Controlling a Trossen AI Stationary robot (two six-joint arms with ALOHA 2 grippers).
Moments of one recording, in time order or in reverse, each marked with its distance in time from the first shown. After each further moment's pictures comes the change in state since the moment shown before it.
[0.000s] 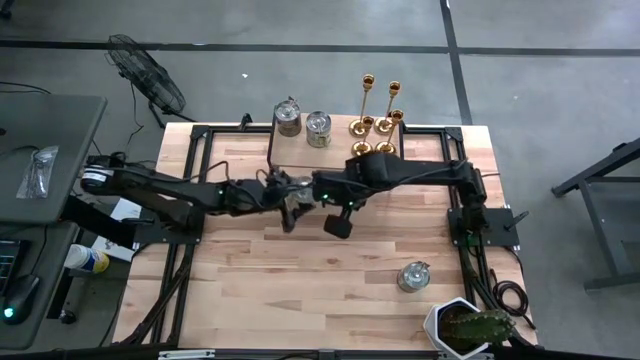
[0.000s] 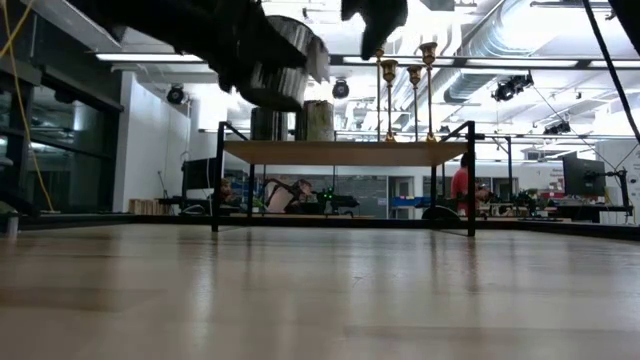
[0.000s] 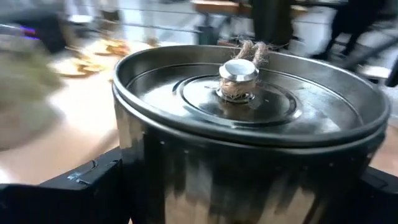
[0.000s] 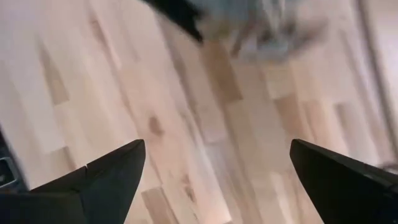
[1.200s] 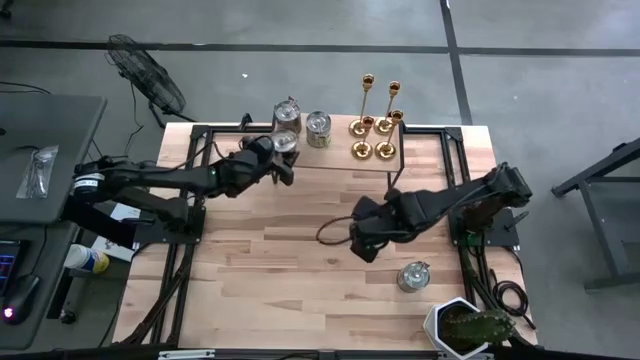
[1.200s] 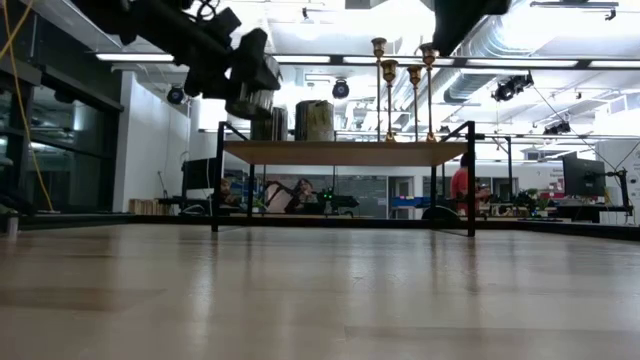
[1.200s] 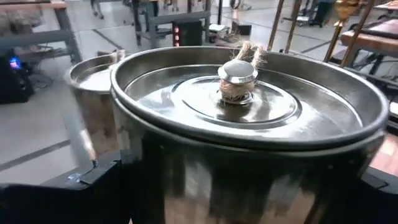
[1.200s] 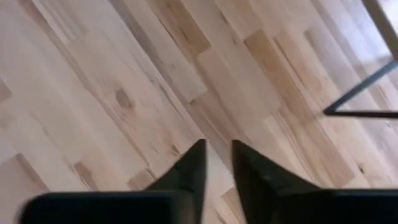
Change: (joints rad) left arm 0.240 -0.085 0.002 -0.064 -0.319 -0.102; right arm 0.232 -0.304 -0.547 0.131 0.279 0.458
